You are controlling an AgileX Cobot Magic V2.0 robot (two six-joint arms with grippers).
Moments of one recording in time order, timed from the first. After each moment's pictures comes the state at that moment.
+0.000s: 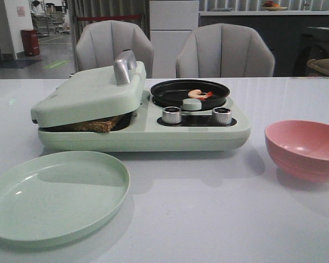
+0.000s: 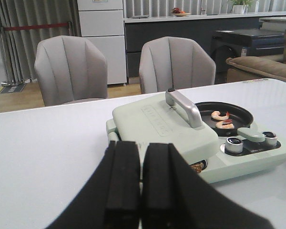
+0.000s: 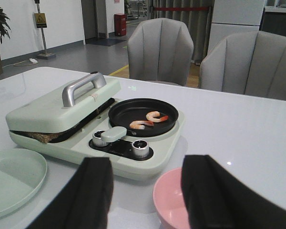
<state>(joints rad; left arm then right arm) -0.26 0.13 -0.28 -0.30 0.26 0.30 0.30 0.16 -0.23 0.37 0.17 -0.32</state>
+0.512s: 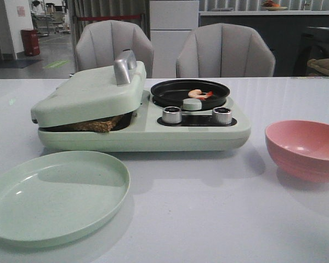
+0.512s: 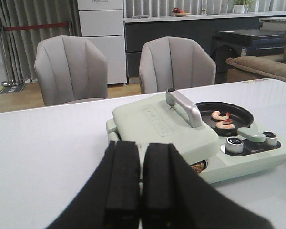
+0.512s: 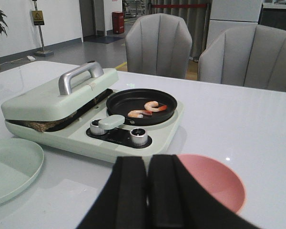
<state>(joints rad) -0.26 0.13 -0.28 -0.30 0.26 0.30 0.30 0.12 -0.16 0.37 0.16 -0.32</state>
